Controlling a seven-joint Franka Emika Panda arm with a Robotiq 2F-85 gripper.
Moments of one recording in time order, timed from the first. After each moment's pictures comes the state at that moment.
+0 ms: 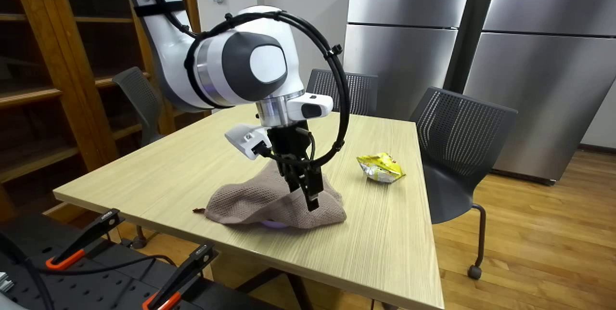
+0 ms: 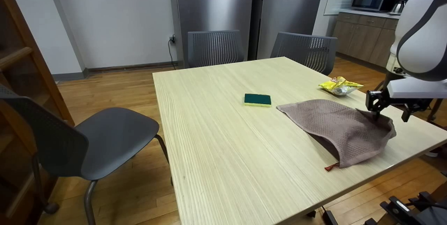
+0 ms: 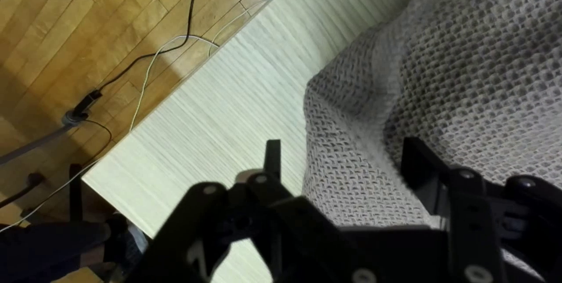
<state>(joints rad) 0.29 0.40 -0.66 -2.63 -0.17 3.02 0.46</state>
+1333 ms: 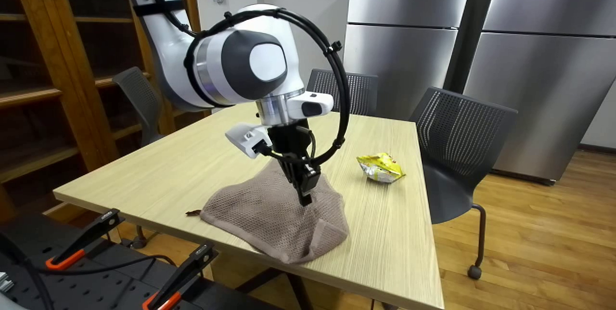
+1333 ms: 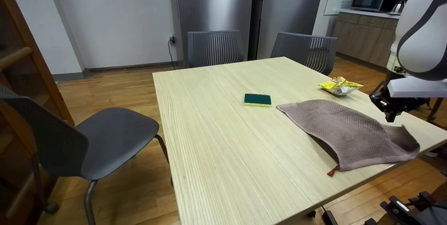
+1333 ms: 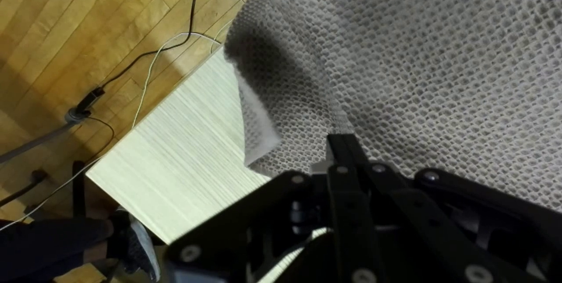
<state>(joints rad) 0.32 0.40 -0.68 -2.63 -0.17 3.02 0.46</state>
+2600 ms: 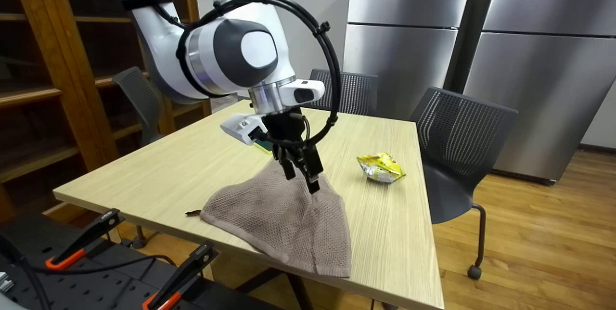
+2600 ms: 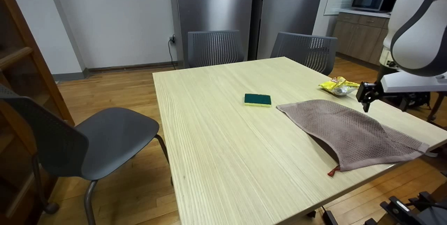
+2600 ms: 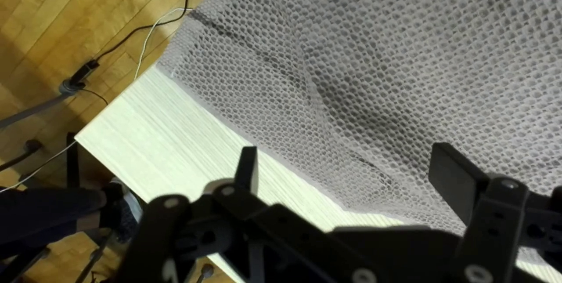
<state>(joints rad) 0.50 0.39 -0.81 -2.63 -0.16 3.02 0.46</state>
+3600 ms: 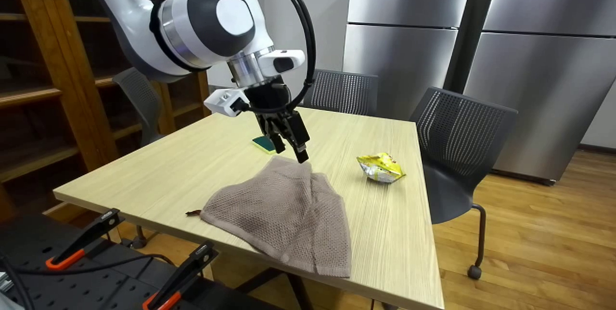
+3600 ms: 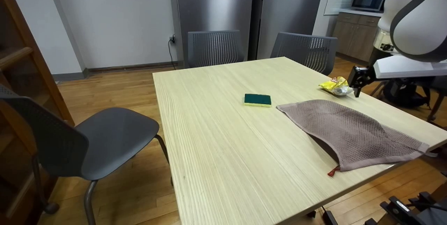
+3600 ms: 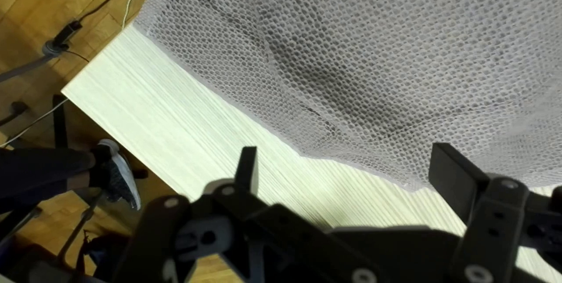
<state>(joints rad) 0.94 0.33 -1.15 -2.68 -0.16 3.01 0.51</state>
